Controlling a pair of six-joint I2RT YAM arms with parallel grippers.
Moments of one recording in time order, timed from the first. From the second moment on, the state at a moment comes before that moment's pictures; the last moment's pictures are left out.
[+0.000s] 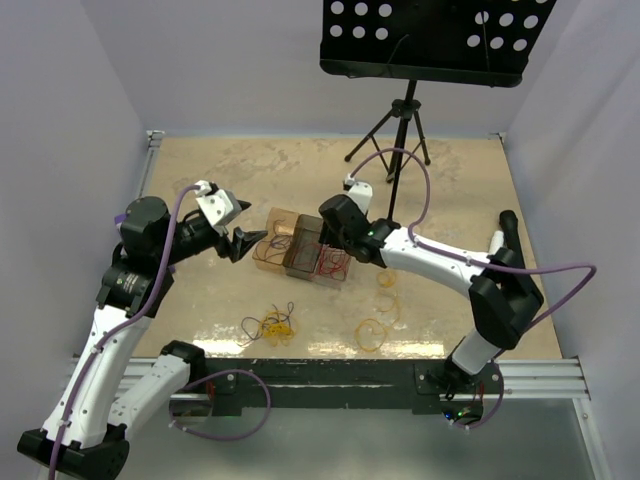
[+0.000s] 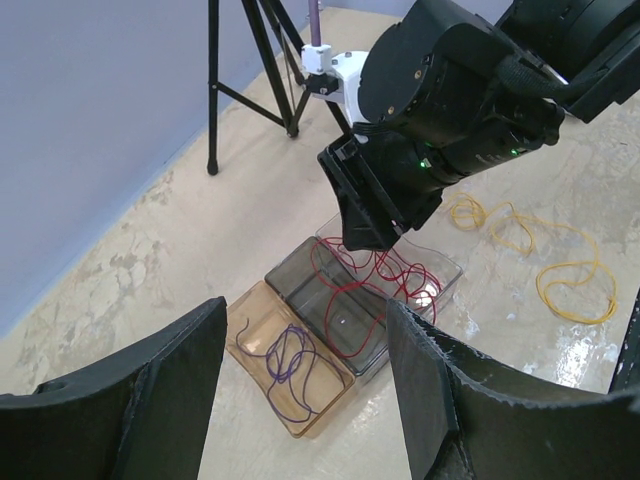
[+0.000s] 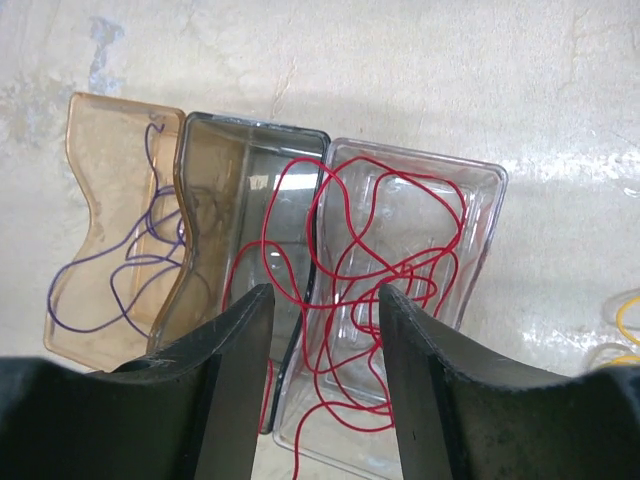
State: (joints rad) left arm -0.28 0.78 1.00 -0.41 0.65 0.29; right arm 0.83 1.64 1.17 -0.33 0.46 0.84
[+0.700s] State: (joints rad) left arm -0.28 0.78 1.00 -0.41 0.64 0.30; right arm 1.00 1.61 1.22 -0.44 0.41 0.71
